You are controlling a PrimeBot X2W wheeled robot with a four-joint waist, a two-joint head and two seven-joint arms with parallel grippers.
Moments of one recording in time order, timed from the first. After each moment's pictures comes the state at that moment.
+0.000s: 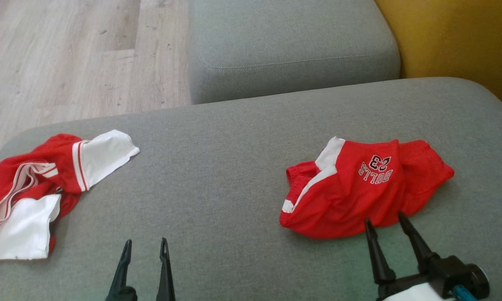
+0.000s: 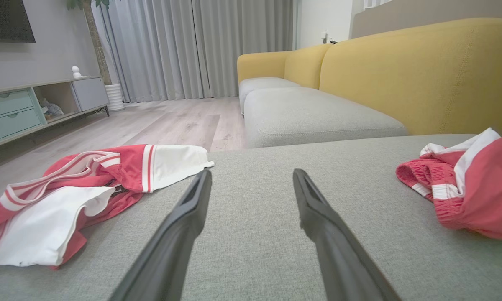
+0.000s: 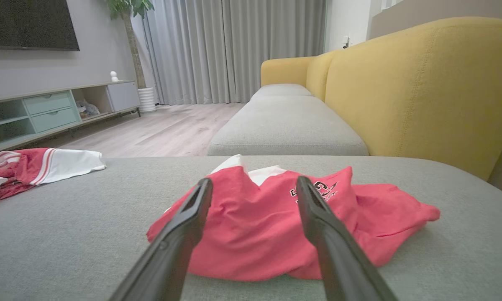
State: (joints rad) left arm 0.19 0.06 -0.22 0.15 -0.10 0.17 -0.25; right arm 0.18 -0.04 0.12 0.14 0.04 0.12 -0.26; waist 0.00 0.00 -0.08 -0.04
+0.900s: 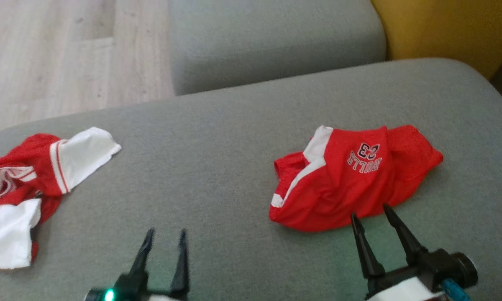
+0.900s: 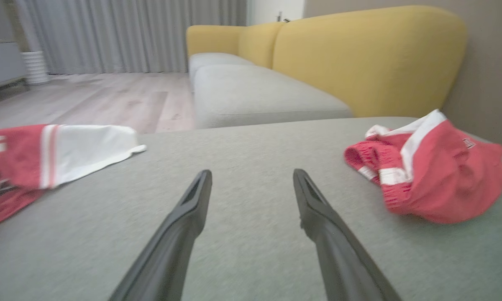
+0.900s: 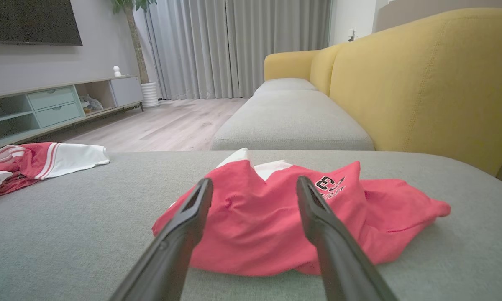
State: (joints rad) left arm 0.12 0.06 -0.25 0.26 -0.14 0.08 -0.25; right arm 0.16 -0.05 0.17 0.14 0.04 0.12 -0.26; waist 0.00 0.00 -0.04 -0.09
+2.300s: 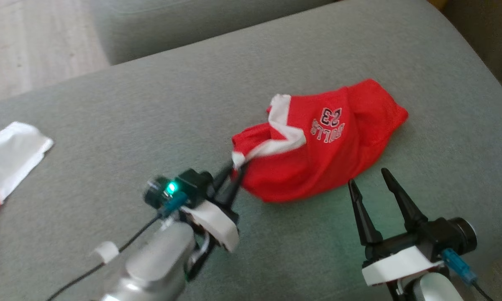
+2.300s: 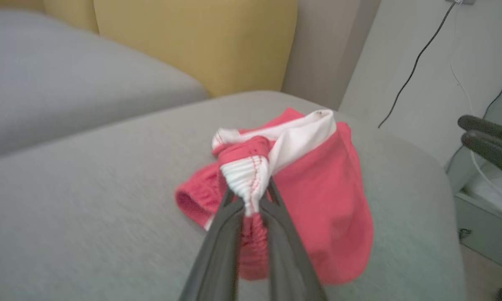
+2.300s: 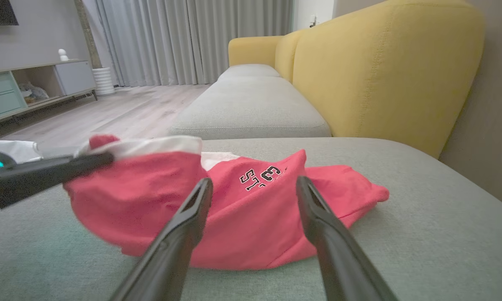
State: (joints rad) left arm -0.55 0.13 -0.91 0.67 -0.63 -0.07 -0.25; right arm 0.02 -0.07 0.19 0.14 0.04 0.12 -0.26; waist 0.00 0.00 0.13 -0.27
